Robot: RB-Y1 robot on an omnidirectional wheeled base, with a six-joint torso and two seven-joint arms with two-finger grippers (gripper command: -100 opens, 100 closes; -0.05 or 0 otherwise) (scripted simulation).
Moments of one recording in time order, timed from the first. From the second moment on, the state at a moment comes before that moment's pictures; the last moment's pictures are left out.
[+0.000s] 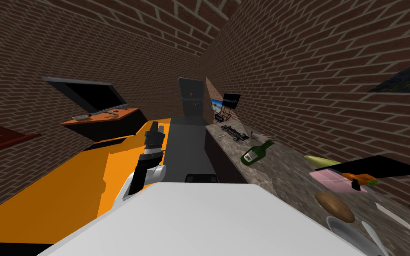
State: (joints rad) left arm 0.50 0.01 0.06 -2.29 -0.06 -0.41 -0.07; right arm 1.71 -0.65 -0.55 -2.11 0.15 0.13 -0.07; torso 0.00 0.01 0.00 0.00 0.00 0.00
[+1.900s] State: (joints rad) left arm 0.50 0.01 0.06 -2.29 -0.06 -0.41 -0.07; right arm 1.97 -0.67 -0.64 -2.31 0.12 0.21 -0.14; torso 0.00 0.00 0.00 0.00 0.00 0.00
